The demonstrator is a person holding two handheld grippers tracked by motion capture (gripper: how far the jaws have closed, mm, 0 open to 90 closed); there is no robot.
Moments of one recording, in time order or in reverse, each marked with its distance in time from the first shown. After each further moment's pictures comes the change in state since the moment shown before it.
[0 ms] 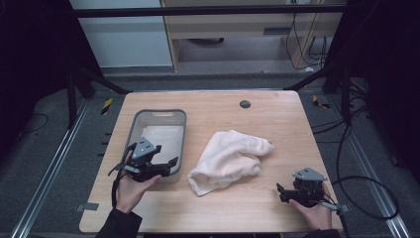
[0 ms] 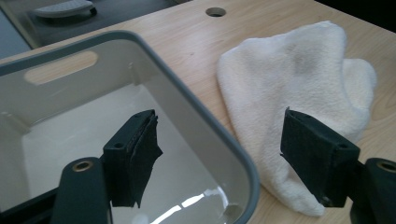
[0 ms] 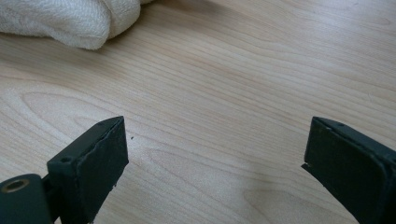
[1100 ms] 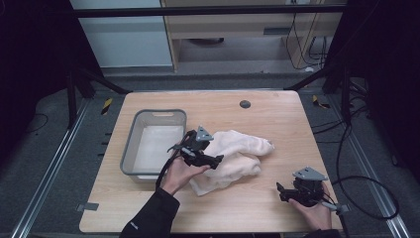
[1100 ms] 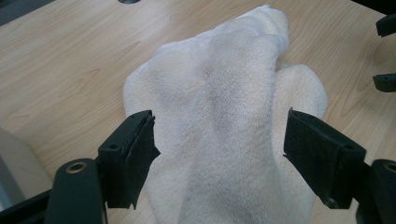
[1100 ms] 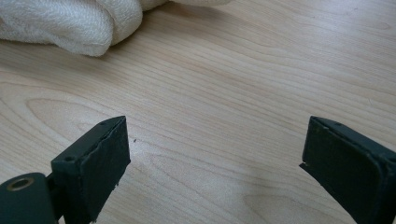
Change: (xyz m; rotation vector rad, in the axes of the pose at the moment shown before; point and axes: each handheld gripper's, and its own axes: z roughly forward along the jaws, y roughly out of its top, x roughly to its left) left arm -0.078 0.064 0.100 0.163 -0.171 0.135; right arm 0.000 0.001 0.000 -0.017 0.006 0.002
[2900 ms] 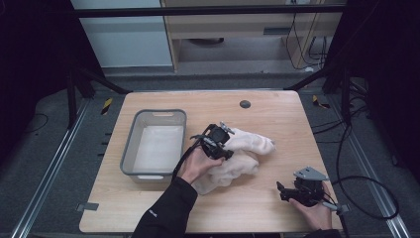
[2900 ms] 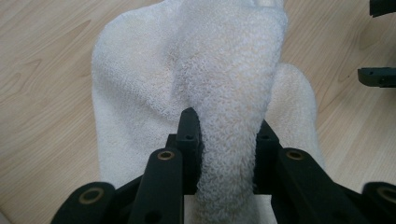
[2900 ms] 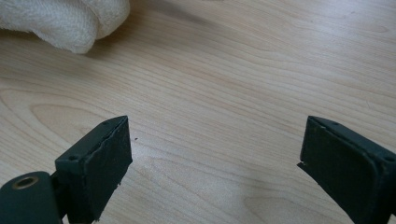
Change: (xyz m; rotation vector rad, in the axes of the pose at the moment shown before) left arm -0.018 0.042 0.041 0.217 -0.083 0.001; right arm -0.001 0.001 -0.002 -0.015 0.004 0.009
